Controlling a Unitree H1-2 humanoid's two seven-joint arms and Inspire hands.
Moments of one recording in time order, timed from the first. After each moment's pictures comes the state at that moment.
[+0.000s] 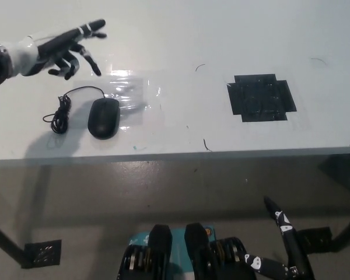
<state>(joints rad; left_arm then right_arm) -1.08 0.64 -0.43 0.55 -0.04 0.34 -0.65 0.03 -0.07 0.13 0.25 -0.24 -0.37 -0.06</state>
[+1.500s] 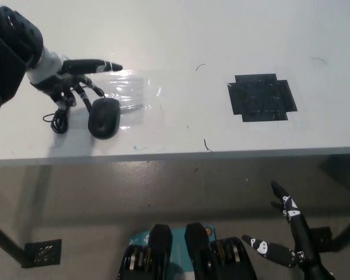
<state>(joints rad) -1.34 0.46 -0.65 1.14 0.25 0.39 -1.00 -0.02 -0.08 0.09 0.22 -0.22 -0.34 -0.04</state>
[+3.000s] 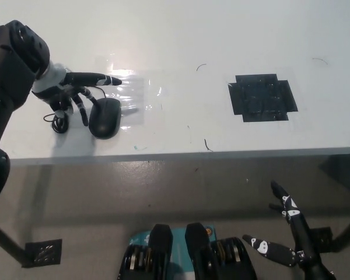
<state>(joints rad) -1.35 0.42 -0.58 1.24 0.37 0.29 -0.98 -0.02 -0.08 0.09 0.21 -0.22 -0.32 -0.02</state>
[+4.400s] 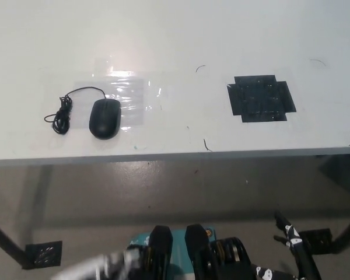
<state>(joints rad) 0.11 0.33 -0.01 -0.30 -0.01 0.28 -0.87 0.06 -0.09 0.09 0.29 -0.22 -0.32 -0.02</state>
